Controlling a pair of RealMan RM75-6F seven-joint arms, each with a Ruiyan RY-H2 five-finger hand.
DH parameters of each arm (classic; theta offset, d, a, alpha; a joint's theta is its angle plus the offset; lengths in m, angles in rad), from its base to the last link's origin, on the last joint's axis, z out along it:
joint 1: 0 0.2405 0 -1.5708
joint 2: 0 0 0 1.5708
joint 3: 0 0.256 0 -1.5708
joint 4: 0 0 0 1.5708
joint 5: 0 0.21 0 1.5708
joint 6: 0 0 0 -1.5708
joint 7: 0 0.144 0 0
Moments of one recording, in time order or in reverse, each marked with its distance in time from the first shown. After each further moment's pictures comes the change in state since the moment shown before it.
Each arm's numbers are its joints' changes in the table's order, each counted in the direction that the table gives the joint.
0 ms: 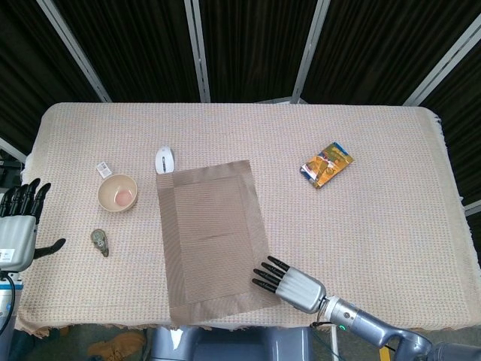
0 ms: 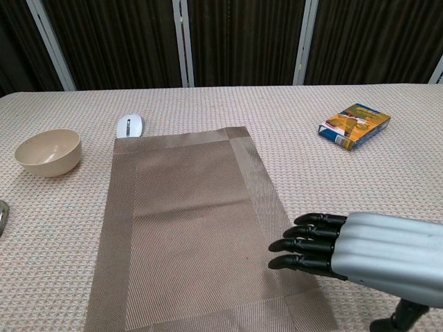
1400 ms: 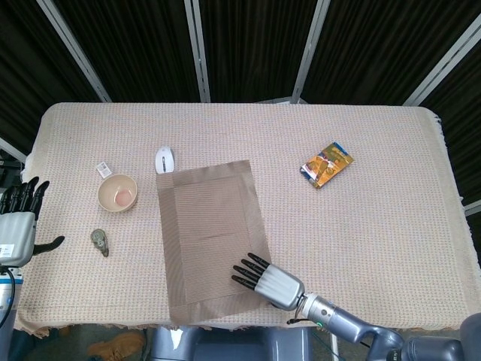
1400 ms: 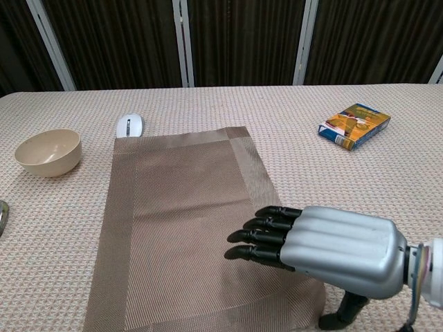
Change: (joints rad) left arm -0.003 -0.011 -0.031 0.035 -0.037 0.049 -0.013; right arm 0.068 -0.110 0.027 -0.029 0.138 0.004 -0.091
